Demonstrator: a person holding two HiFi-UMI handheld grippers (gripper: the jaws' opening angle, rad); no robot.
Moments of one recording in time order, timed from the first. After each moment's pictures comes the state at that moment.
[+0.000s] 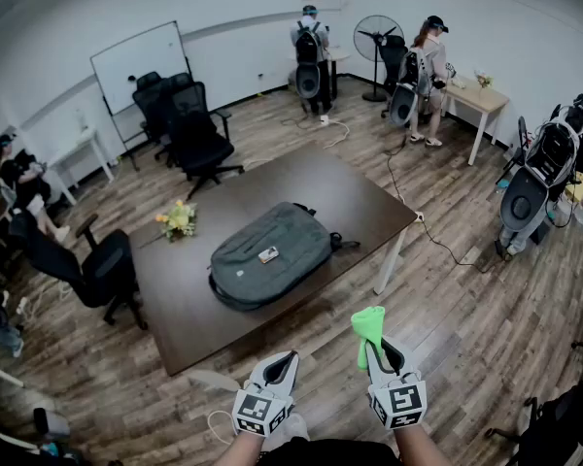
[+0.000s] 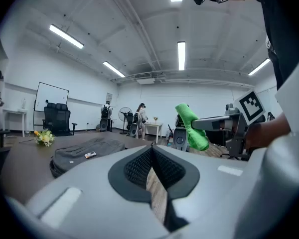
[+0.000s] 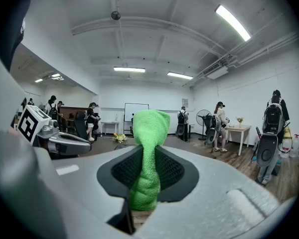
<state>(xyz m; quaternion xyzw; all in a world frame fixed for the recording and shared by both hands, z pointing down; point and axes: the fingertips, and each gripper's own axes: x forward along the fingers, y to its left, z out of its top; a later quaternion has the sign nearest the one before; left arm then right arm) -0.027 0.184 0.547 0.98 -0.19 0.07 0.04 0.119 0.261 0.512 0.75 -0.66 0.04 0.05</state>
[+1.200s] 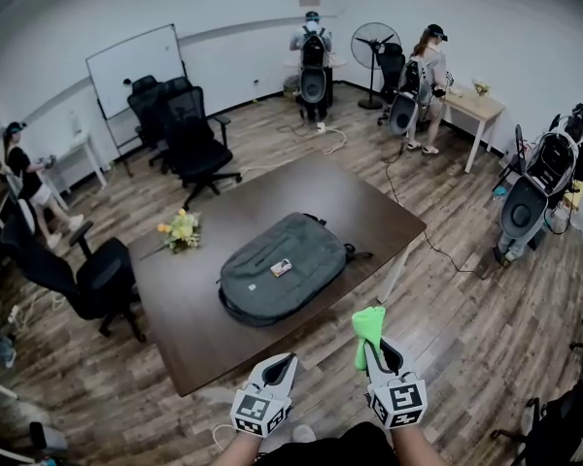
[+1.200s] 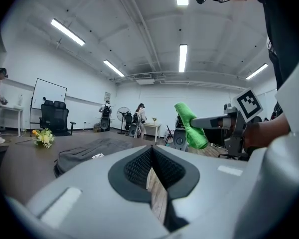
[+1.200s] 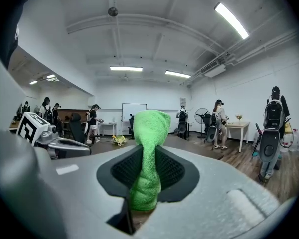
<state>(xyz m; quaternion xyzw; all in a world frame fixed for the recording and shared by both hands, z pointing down) -0.058 0.117 0.553 0.98 -0.17 0.06 0.05 0.087 0.196 0.511 0.76 -0.64 0.06 0.04</state>
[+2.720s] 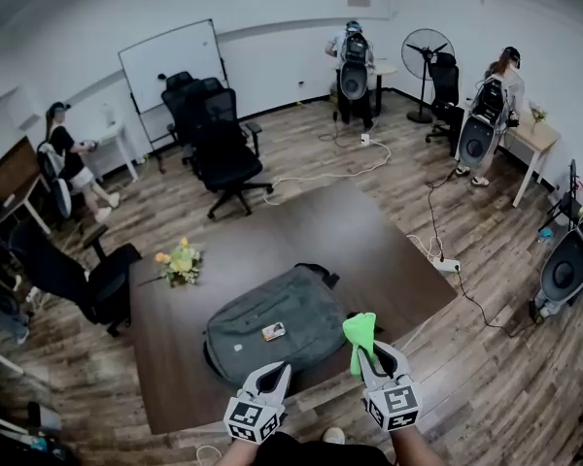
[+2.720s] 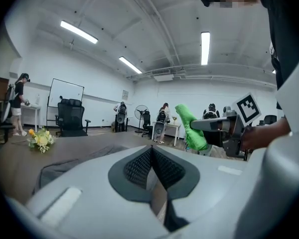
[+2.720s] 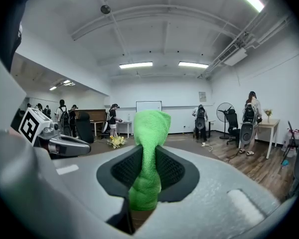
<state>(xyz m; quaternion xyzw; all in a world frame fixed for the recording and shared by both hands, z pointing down) 0.084 -0.050 0.554 0.96 -0.27 0.07 0.07 0.248 -0.007 0.517 0.67 -0.74 0.06 0.05</state>
